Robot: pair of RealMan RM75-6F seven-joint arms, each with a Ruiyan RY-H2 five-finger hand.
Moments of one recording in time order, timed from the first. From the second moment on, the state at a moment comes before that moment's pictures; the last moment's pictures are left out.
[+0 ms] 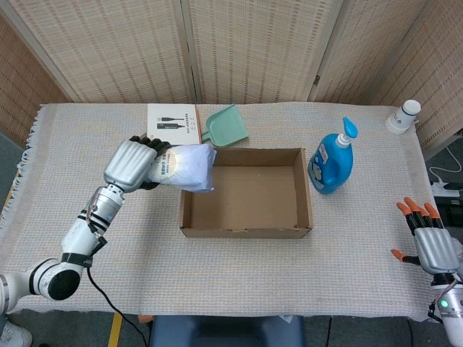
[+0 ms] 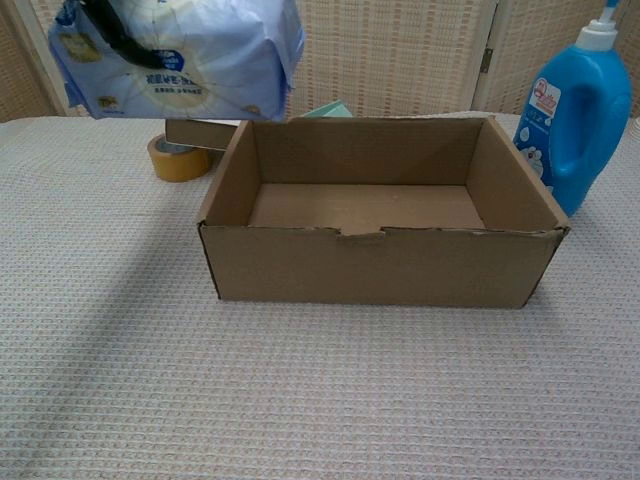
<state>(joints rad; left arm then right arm) -0.96 -1.08 -0.32 -1.86 0.82 0.96 0.61 0.14 -1.33 0.05 -1.11 -1.48 1.36 0.23</state>
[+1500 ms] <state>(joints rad) -1.11 -1.46 -0.33 -1.60 0.93 1.05 0.50 0.15 -1.34 0.05 -1.07 -1.45 1.30 0.25</state>
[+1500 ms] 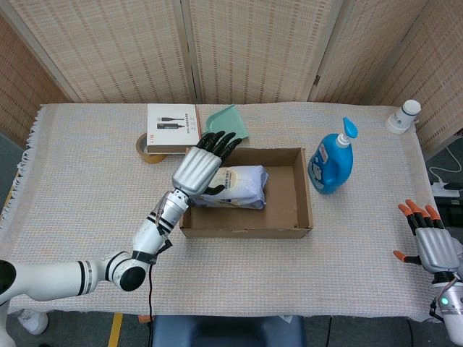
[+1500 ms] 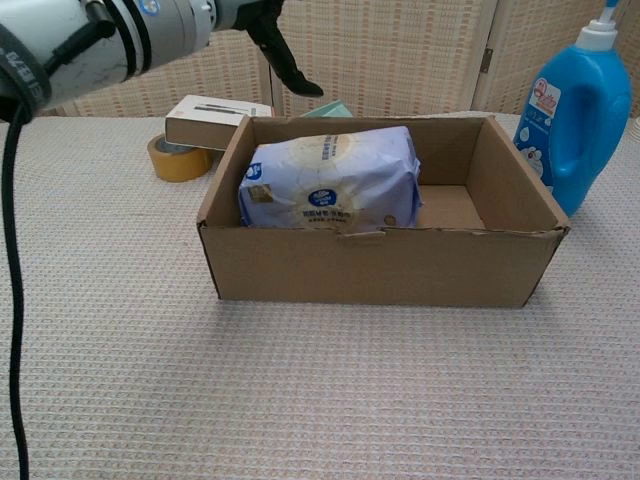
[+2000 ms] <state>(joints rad) -0.81 -1.16 -0.23 -1.72 1.07 1.29 0.46 0.14 -1.33 0.04 -1.10 -1.49 1.34 0.25</state>
